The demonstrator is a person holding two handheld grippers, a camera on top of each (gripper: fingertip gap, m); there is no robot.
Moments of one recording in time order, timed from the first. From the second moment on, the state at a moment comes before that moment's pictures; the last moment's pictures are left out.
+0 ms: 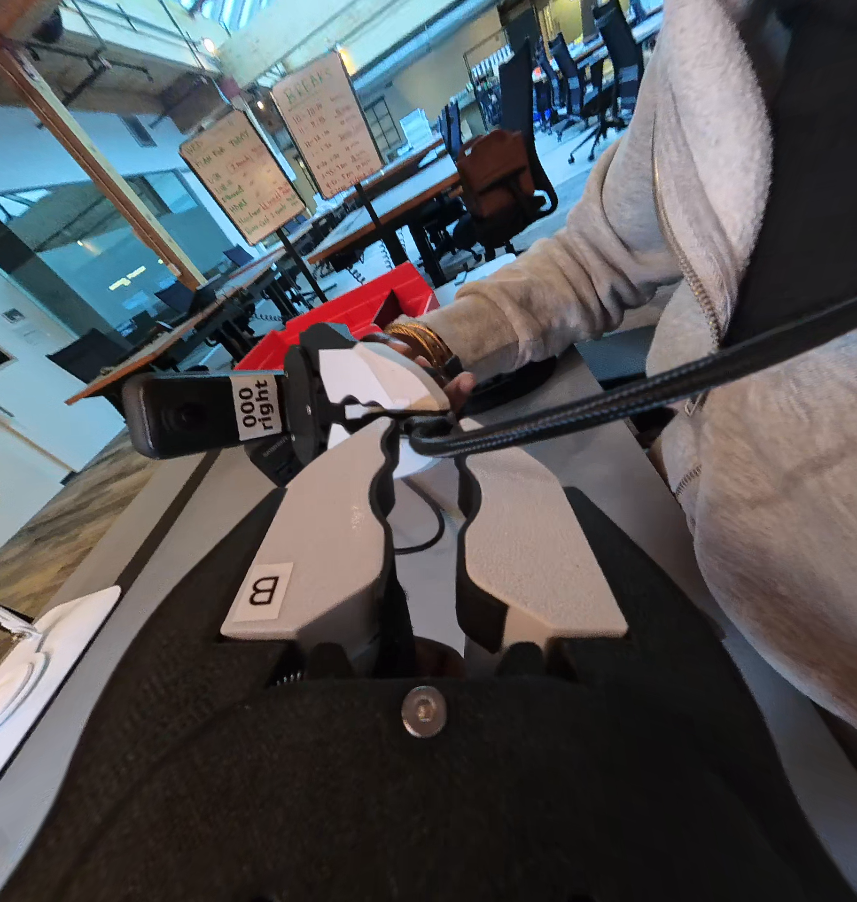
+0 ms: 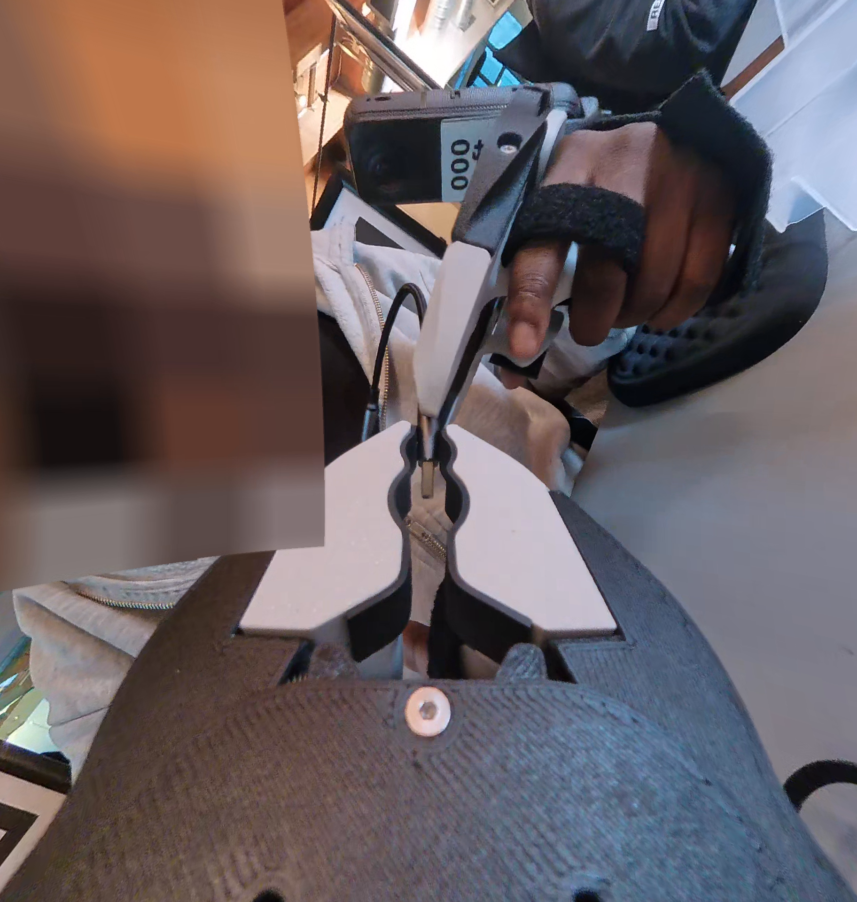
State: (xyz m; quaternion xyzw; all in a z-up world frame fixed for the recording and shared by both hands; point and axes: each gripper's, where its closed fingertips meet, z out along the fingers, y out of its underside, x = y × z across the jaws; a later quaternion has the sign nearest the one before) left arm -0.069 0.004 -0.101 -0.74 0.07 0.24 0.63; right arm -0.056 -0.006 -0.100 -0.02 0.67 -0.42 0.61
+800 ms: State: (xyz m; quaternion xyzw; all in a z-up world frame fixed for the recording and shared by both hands) left arm -0.099 -0.023 -0.065 -0.59 -0.12 0.17 0.78; right arm -0.100 -0.023 -0.058 -0.07 0.61 -0.78 0.11
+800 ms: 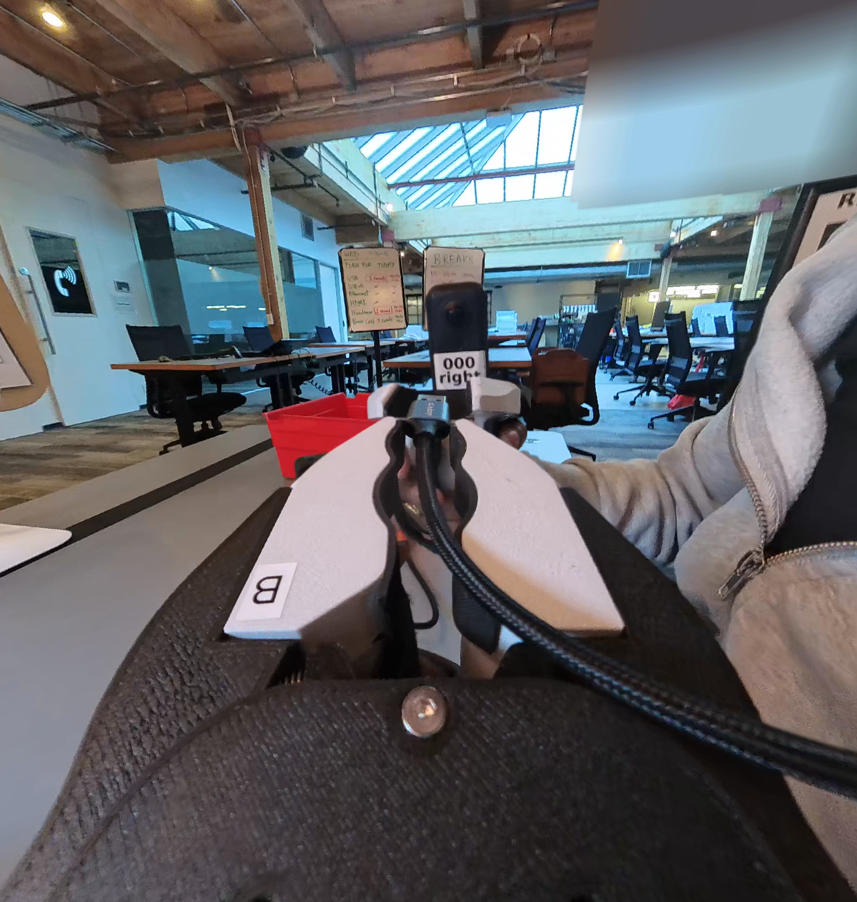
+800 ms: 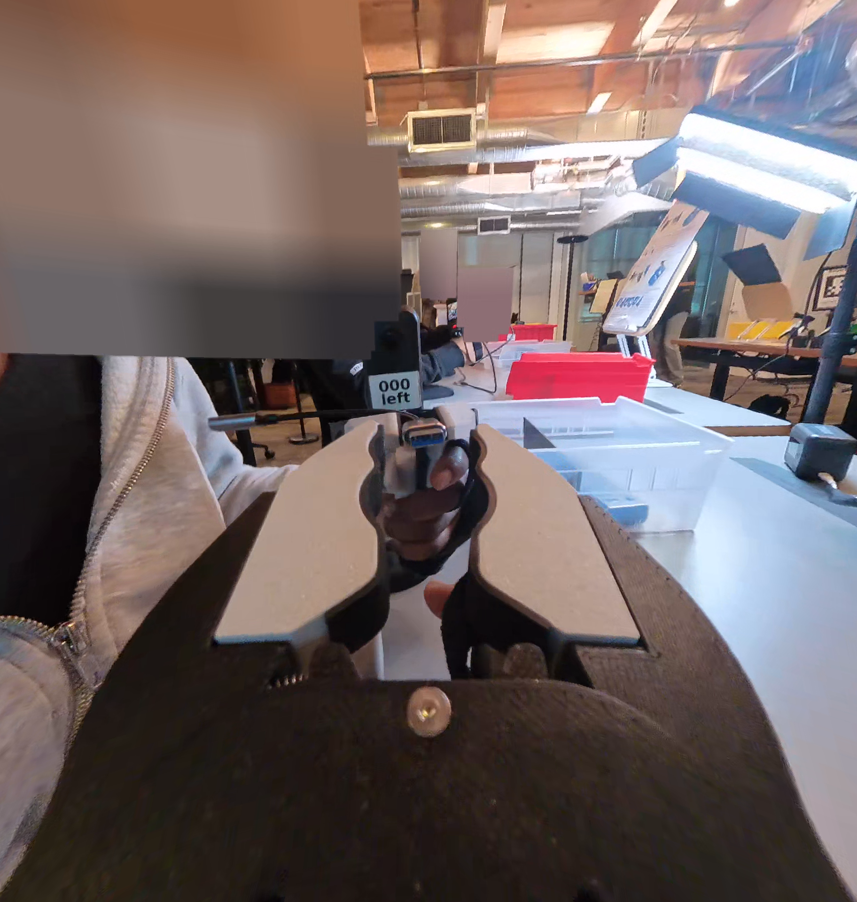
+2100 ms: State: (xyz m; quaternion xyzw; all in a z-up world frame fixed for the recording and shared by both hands) left arm -0.121 -0.033 -0.081 -0.60 -0.19 0.18 0.75; right arm -0.206 0.065 -0.021 0.15 0.59 -0.78 -0.15
